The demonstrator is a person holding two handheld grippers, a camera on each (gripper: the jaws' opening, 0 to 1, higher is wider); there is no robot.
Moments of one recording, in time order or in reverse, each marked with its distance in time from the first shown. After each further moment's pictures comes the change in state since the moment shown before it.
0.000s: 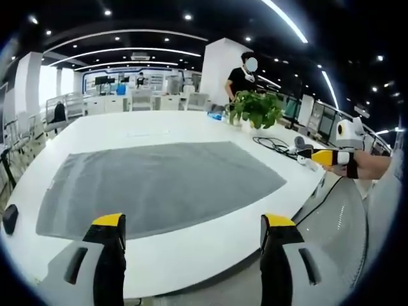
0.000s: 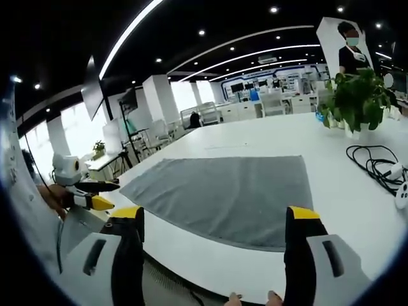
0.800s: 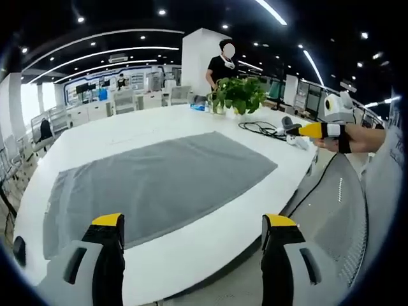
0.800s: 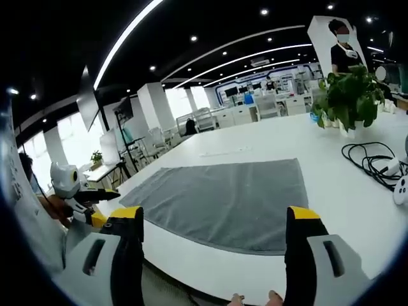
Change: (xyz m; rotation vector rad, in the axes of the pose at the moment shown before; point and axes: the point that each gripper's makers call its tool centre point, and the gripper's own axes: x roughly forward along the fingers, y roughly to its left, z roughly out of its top) left arm 0.007 -0.016 0.006 0.247 0.074 -0.055; right arm -0.006 -0.008 0.022 0.053 -0.052 -0.033
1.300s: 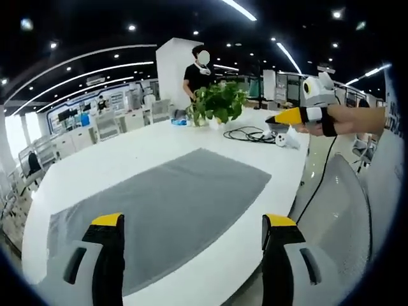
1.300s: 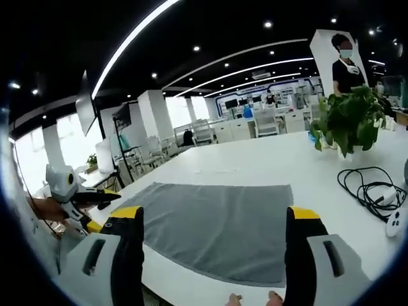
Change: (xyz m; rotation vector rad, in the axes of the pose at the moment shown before) left arm 0.038 -0.019 0.057 0.102 -0.099 -0.090; right arm 0.014 -0.025 0.053 -0.047 -0.069 -0.007
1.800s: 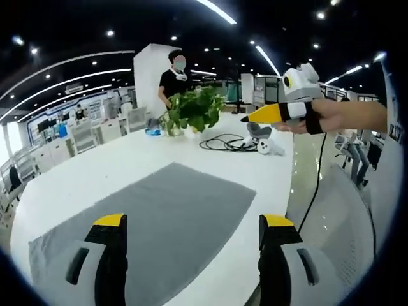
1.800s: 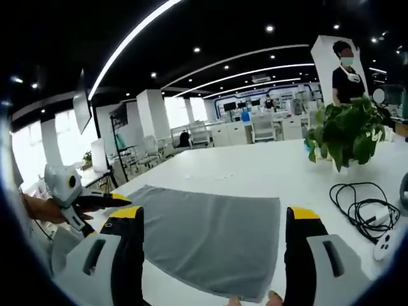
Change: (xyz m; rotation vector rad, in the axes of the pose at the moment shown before) left arm 0.064 -0.047 0.043 0.060 -0.052 -0.160; right arm 0.006 -0.034 0.030 -0.061 -0.013 -0.026
